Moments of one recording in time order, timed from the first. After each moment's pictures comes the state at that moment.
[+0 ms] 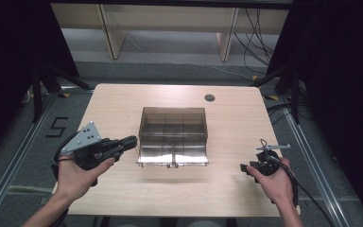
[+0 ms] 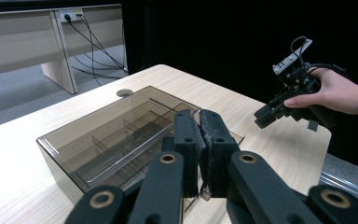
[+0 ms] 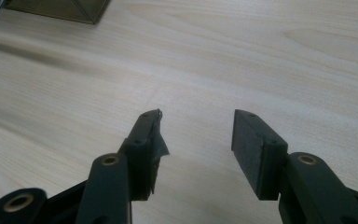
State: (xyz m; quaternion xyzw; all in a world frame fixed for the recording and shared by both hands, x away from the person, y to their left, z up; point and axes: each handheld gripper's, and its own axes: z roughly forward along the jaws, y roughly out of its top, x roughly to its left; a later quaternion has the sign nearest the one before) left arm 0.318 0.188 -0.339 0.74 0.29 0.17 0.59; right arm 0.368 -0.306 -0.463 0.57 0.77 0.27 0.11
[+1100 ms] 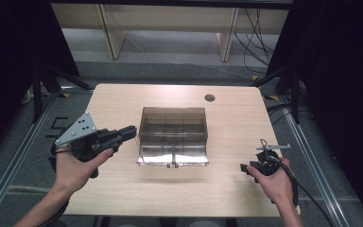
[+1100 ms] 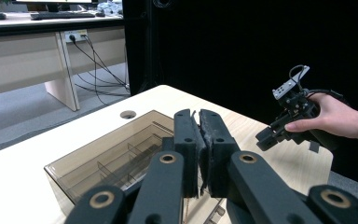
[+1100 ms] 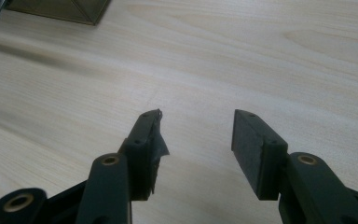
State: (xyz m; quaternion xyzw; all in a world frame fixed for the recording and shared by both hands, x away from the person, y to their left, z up) left arm 0.327 0.189 -0.320 0.72 0.28 0.18 0.60; right arm 0.367 -0.306 -0.462 0.57 0.77 0.27 0.11
